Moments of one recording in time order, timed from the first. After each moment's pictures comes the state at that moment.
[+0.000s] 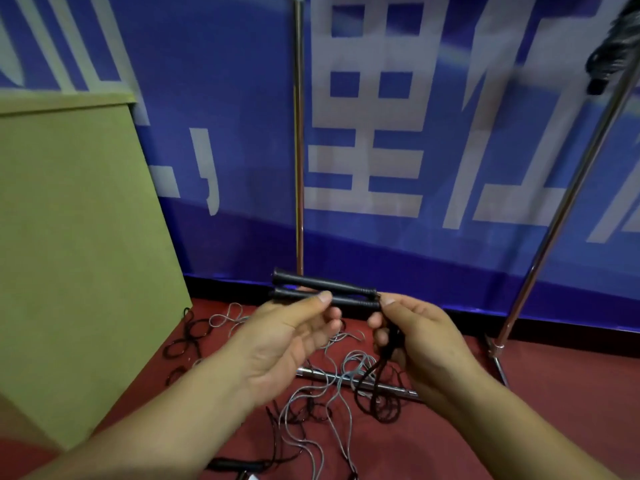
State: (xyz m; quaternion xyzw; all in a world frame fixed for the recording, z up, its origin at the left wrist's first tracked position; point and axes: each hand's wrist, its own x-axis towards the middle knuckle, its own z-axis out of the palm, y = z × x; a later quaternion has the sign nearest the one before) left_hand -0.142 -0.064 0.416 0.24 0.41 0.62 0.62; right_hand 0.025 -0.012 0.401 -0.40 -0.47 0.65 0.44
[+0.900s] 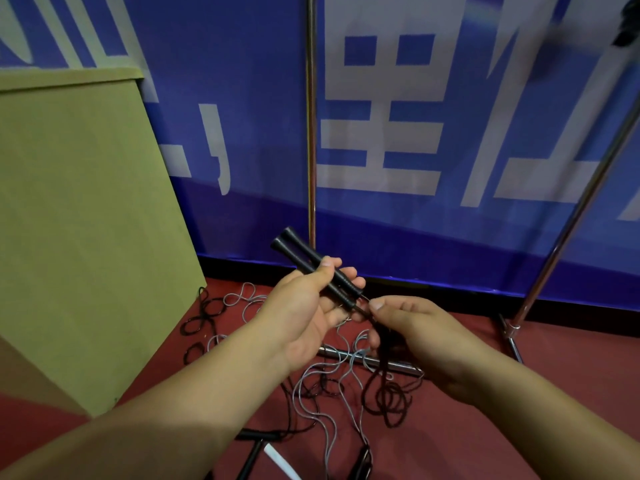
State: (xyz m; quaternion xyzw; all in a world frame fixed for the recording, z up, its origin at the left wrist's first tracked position) left_hand -0.132 -0.052 0.413 0.21 0.44 0.65 0.59; right_hand 0.022 -0.016 0.390 -0.40 -0.59 0.65 0.24
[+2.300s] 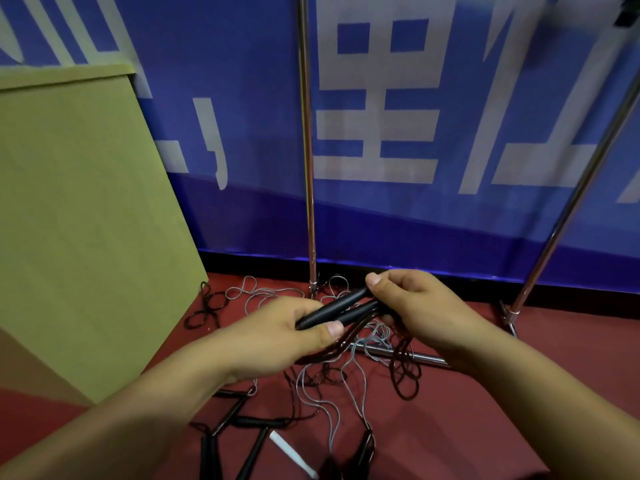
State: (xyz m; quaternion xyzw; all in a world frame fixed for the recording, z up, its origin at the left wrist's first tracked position) left_hand -0.174 -0.090 0.404 0.63 0.59 0.26 0.43; right_hand 0.027 -0.006 0.395 -0.41 -0.69 0.53 0.28
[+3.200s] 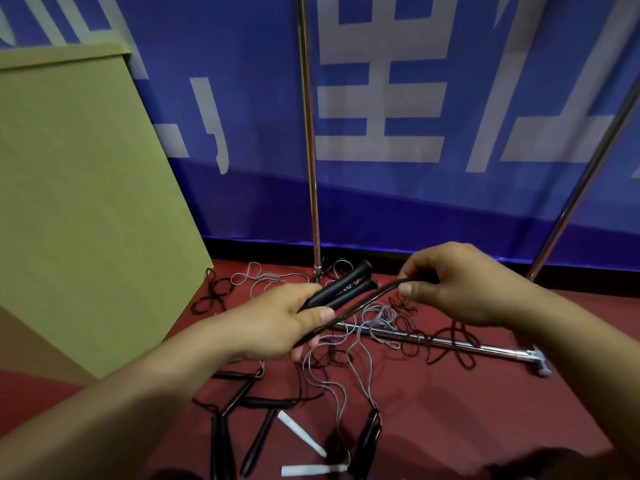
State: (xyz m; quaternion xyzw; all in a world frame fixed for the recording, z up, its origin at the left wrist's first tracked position) left_hand -0.178 -0.090 0.391 0.62 0.62 0.20 0.43; right_hand 0.063 0.008 0.412 -0.44 -0.87 0.21 0.11
